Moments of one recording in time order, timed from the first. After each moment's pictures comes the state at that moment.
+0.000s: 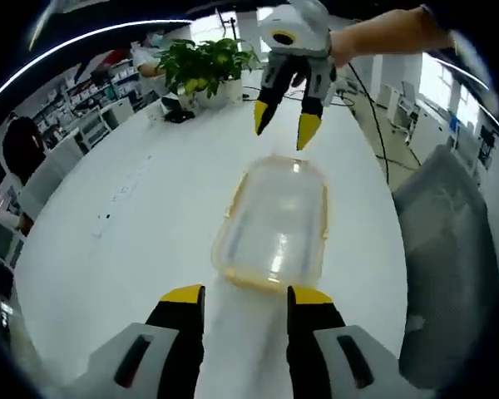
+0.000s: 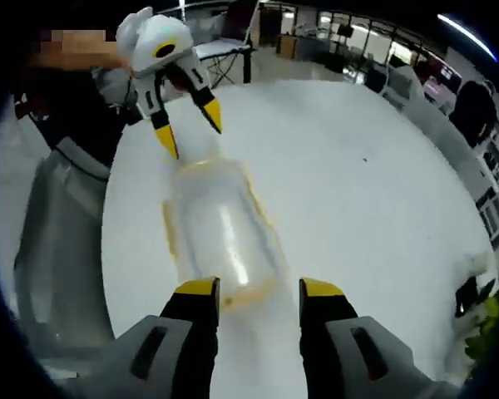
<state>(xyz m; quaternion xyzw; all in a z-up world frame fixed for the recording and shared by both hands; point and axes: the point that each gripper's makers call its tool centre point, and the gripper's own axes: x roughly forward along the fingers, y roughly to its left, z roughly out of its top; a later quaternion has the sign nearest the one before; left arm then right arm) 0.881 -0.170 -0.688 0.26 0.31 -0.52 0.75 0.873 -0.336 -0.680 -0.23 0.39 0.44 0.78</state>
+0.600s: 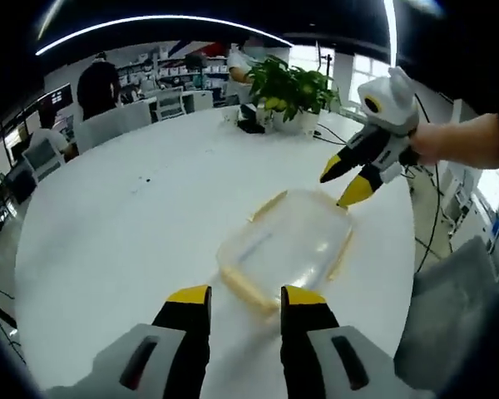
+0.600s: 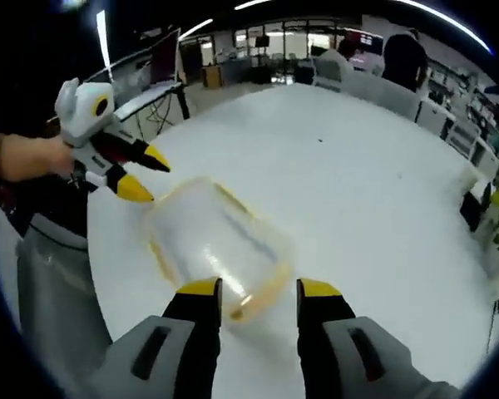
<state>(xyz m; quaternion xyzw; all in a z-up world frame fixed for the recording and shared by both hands) 0.875 -0.172 -0.699 0.11 0.33 -0.39 0.85 0.864 -0.342 -0.702 -0.07 0.40 0.32 0.86</state>
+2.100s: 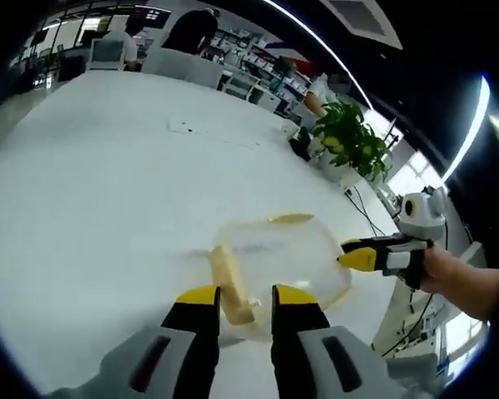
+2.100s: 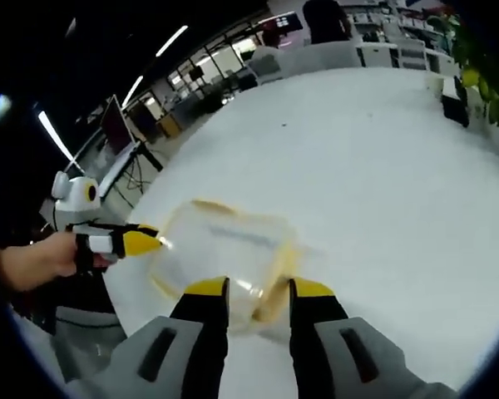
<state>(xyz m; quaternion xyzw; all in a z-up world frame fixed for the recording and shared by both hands) 0.870 -0.173 -0.720 -0.14 0.42 -0.29 0.85 0.857 -0.326 -0.716 0.12 0.42 0.26 0.86</state>
